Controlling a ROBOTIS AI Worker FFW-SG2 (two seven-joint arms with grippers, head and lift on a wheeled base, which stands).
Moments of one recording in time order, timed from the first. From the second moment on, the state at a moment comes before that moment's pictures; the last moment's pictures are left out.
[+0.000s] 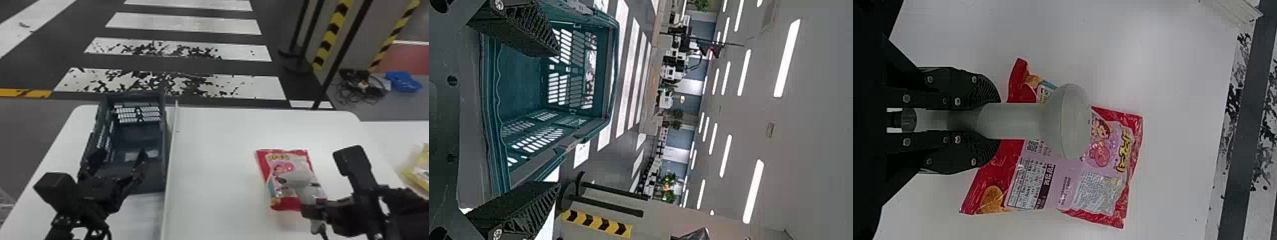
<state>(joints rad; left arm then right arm) 0.40 0.09 -0.01 -1.84 0.23 -0.06 -0.14 0.21 -0.28 0.03 -2.35 0.27 1.57 0.60</state>
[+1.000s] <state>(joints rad) 0.40 0.09 -0.01 -1.83 0.23 -0.06 -0.14 0.19 -0.37 -0.34 -2.07 0.11 1.32 0.59</state>
